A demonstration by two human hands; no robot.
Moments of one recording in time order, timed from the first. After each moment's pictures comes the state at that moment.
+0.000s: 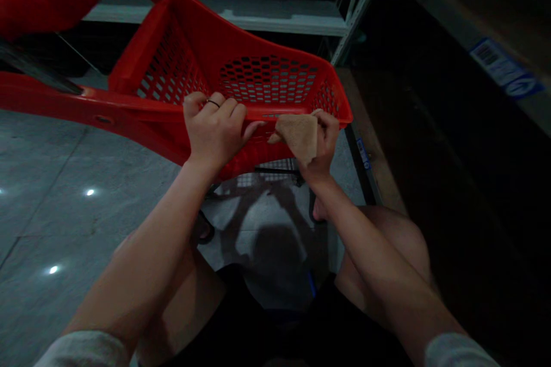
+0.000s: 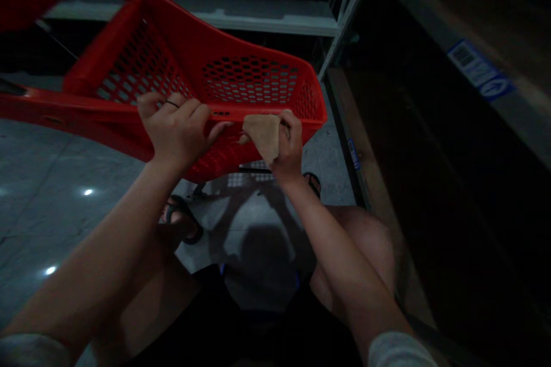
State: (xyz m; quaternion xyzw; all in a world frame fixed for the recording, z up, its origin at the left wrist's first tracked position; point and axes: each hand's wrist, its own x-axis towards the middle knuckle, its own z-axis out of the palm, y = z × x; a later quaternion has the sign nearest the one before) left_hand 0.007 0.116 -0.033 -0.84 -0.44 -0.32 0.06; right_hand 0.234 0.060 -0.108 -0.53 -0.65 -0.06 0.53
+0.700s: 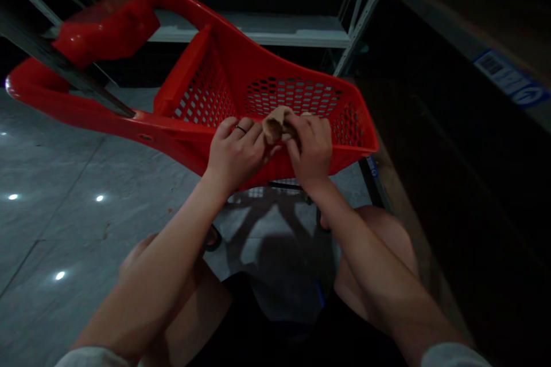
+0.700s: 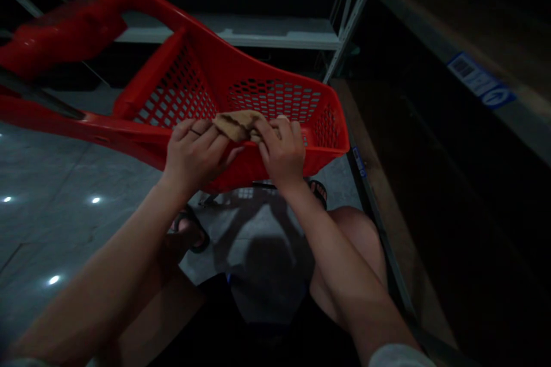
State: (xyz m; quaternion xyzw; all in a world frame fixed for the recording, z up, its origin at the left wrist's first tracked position) left_hand 0.009 0.089 -0.020 -0.88 -0.35 -0.27 0.15; right_hand 0.186 0.056 -0.046 -0.58 -0.68 -0.11 0.44
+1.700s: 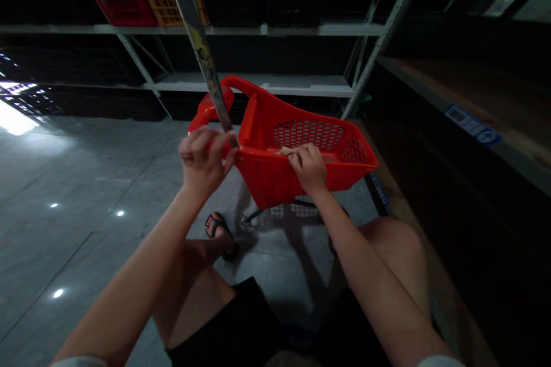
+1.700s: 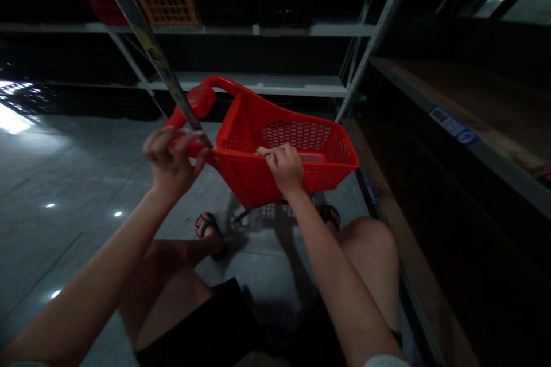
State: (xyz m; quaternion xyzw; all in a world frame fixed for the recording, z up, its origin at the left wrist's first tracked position) left_hand -0.122 0.036 0.039 -0.76 -0.43 -0.42 0.25; right_hand 0.153 0.039 -0.025 -0.60 -0.69 -0.05 0.40
